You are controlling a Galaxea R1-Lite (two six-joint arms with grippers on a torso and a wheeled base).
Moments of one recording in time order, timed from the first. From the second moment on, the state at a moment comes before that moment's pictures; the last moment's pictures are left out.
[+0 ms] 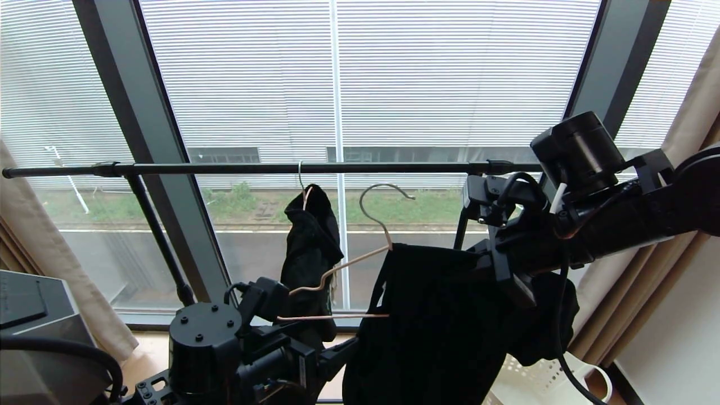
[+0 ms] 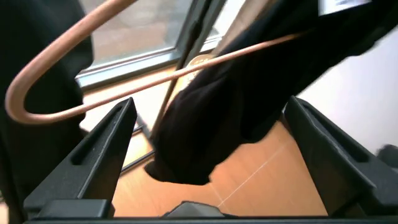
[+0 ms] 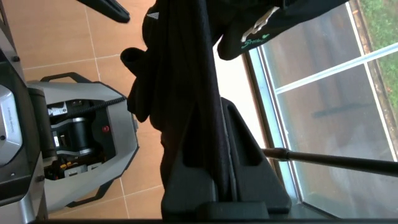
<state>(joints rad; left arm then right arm) -0.66 1.96 -0.24 -1.36 -0.08 -0.30 0.49 1.73 -1.32 0.46 0.45 -0.66</state>
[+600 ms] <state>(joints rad) -0.76 2.06 -0.26 -1.37 0.07 -0.22 0.52 1.69 -1.29 0.46 0.45 -0.64</state>
